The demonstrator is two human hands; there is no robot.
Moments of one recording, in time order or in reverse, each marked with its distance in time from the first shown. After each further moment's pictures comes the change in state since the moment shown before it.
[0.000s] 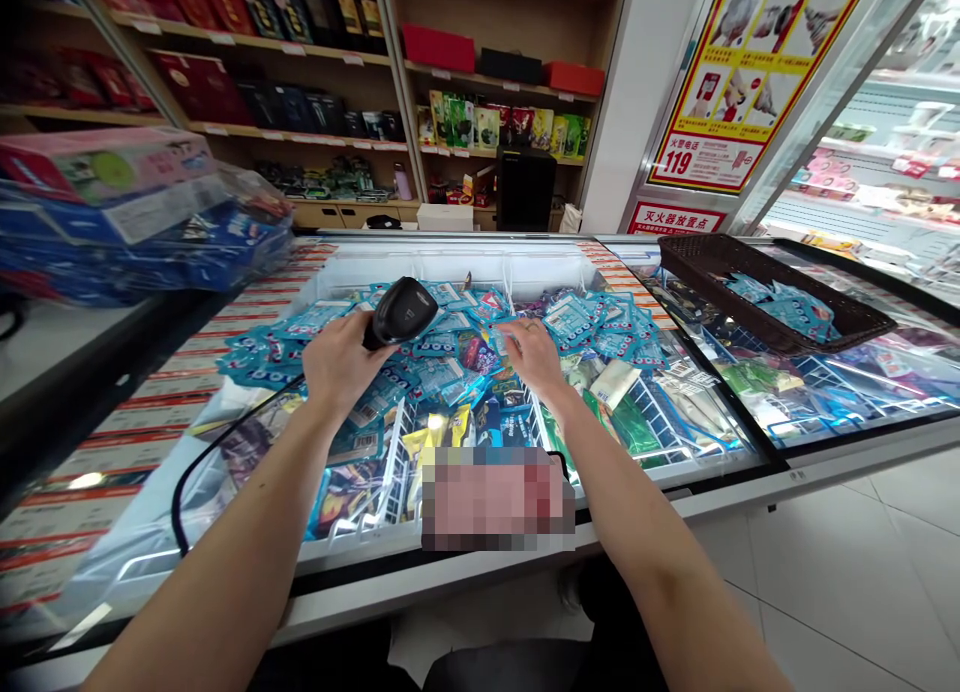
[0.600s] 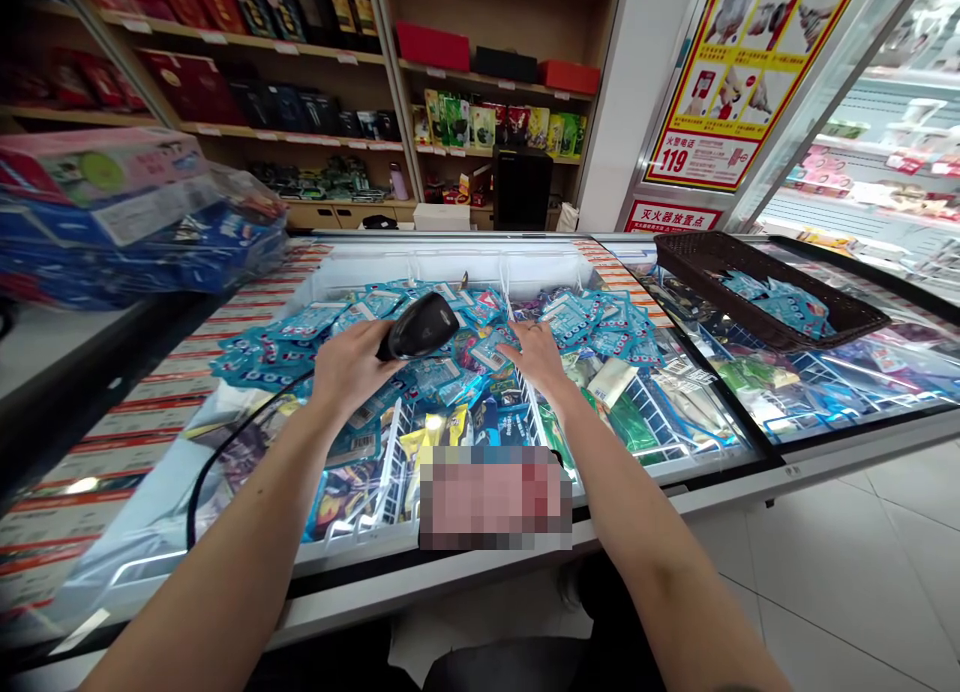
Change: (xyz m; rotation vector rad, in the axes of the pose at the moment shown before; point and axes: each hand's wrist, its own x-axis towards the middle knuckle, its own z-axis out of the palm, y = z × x) left_hand -0.001 0.006 0.001 -0.060 -0.076 0.263; right_hand 0.004 0.016 0.001 -0.135 -0.114 0.080
